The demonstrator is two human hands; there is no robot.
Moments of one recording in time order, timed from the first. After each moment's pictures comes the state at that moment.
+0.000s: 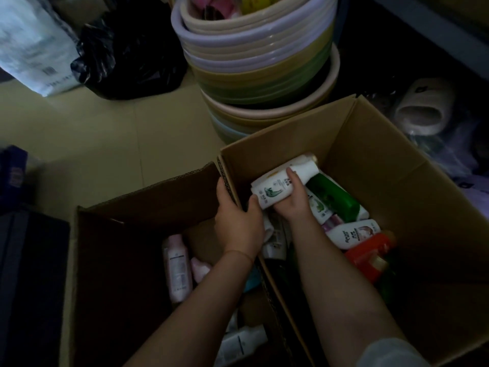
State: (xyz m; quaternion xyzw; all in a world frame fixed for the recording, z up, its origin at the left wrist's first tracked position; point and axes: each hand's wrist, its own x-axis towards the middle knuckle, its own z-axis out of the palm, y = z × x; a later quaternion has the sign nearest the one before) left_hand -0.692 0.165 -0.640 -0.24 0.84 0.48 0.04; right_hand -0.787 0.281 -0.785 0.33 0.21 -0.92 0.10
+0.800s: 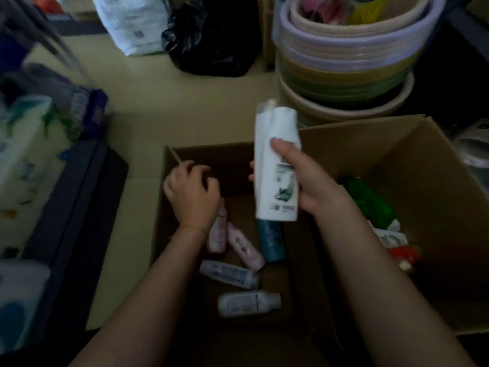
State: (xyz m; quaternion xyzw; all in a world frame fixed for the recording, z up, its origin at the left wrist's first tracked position) left_hand -0.634 -0.017 -0.632 -0.23 0.93 0.24 -0.15; right_hand -0.688 0.172 -0.567 0.06 0.53 -0.78 0.31
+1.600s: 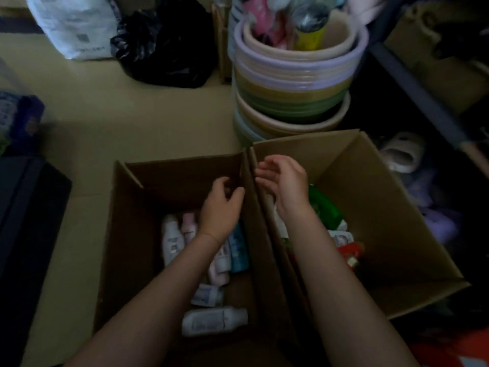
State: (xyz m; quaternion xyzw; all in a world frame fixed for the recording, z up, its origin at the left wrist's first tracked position) left_hand -0.656 0.076 -0.618 -0.17 0.82 0.54 0.08; right_hand -0.703 0.203 -0.583 0.22 0.60 -0.77 0.04
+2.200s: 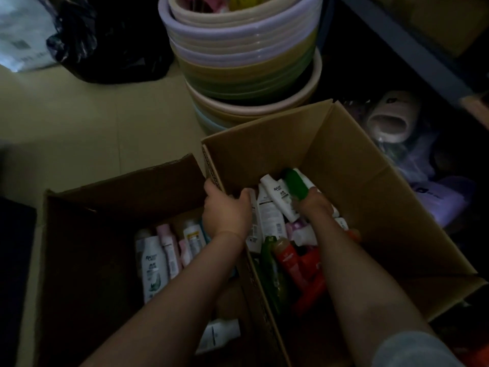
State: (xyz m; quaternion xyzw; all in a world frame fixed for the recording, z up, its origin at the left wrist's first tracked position) left_hand -0.701 0.190 -0.641 -0.29 0.85 0.44 0.07; right_hand -0.750 0.387 -0.769 0.30 0.90 -0.23 0.24
